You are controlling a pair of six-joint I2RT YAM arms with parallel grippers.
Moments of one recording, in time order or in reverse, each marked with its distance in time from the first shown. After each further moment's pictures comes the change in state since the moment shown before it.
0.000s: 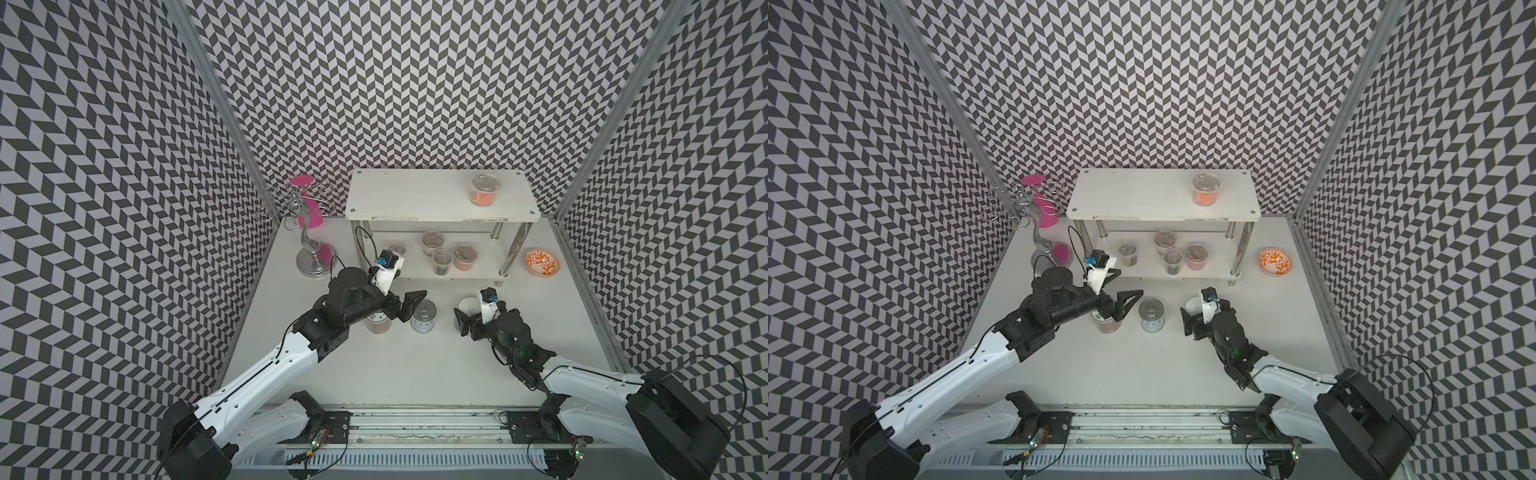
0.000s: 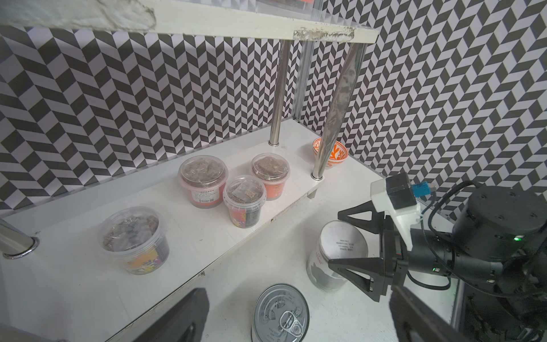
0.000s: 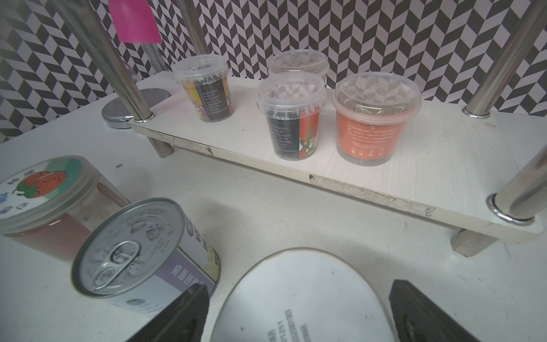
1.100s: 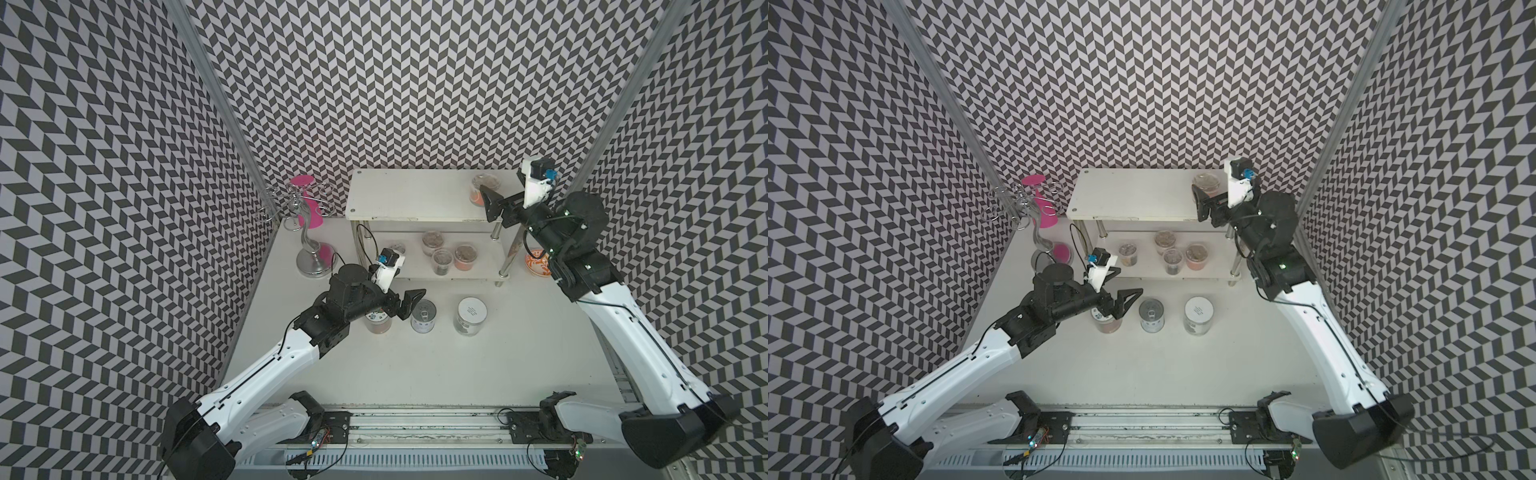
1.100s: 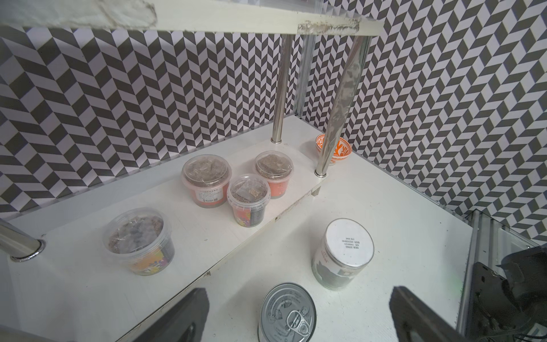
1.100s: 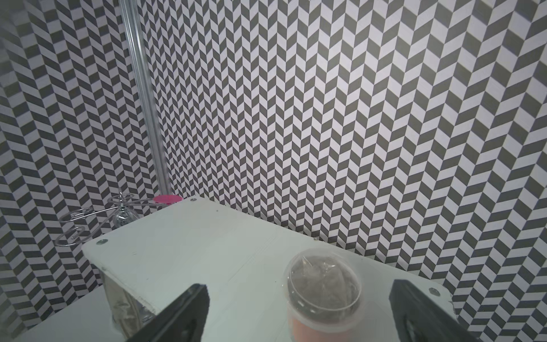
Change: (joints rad) left arm 0.021 0.023 0.028 -0.016 0.020 0.027; right arm -0.368 0.189 1.217 -0.619 -0.369 -0.195
